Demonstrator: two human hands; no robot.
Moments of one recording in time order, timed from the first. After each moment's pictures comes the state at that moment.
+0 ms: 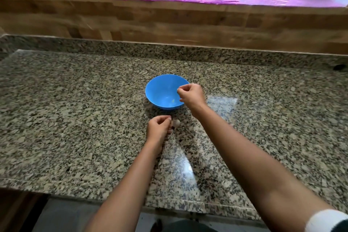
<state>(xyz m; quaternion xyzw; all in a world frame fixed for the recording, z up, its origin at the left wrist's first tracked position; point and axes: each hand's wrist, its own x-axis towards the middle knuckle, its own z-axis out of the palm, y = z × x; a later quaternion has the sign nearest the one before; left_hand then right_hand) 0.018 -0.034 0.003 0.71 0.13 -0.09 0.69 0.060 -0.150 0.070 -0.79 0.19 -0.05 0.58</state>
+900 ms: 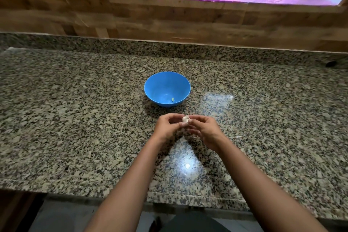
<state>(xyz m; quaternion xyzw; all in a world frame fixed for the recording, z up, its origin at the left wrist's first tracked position) 0.012 -0.038 0.007 0.72 -0.02 -0.20 0.67 -0.030 -0.173 0.025 -0.59 0.21 0.06 0.77</state>
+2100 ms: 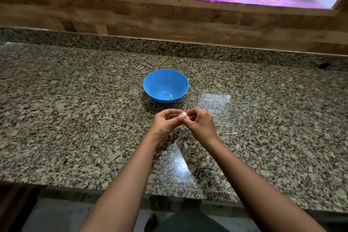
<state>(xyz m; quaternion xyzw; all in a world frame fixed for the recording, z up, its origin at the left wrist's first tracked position) 0.000 -0.035 0.017 0.53 0.01 -0.23 0.82 -0.042 -0.158 0.029 -0.88 0.10 -0.12 0.45</state>
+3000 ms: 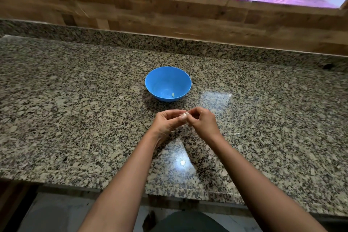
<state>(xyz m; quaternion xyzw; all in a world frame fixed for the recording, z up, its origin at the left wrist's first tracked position) 0.006 -0.029 0.010 0.54 -0.01 -0.27 0.80 -0.032 -0.163 0.028 -0.88 0.11 -0.06 0.46</state>
